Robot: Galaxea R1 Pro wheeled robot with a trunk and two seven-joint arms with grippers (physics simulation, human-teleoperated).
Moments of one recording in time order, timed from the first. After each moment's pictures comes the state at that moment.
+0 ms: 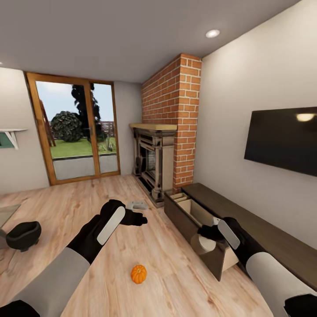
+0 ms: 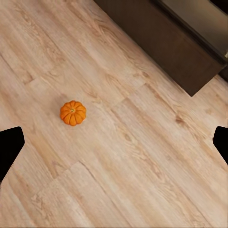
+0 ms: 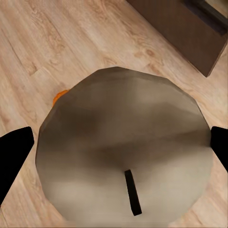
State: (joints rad) left arm -0.78 0.01 -0.45 -1.07 0.66 1.05 0.32; right arm -0.78 -0.12 0.27 -0.64 -0.76 0.74 -0.28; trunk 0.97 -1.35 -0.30
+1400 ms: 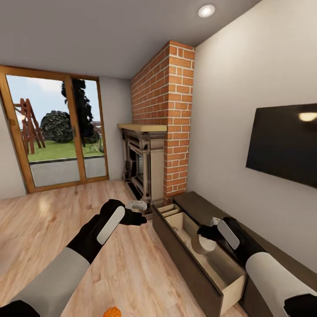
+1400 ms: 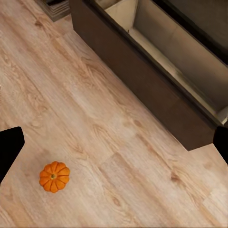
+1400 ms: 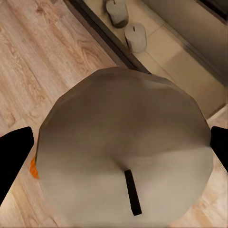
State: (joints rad) left arm -0.78 0.01 -0.44 -1.07 0.66 1.05 0.33; right arm -0.78 -0.12 0.27 -0.64 -0.76 0.74 -0.28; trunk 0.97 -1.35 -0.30
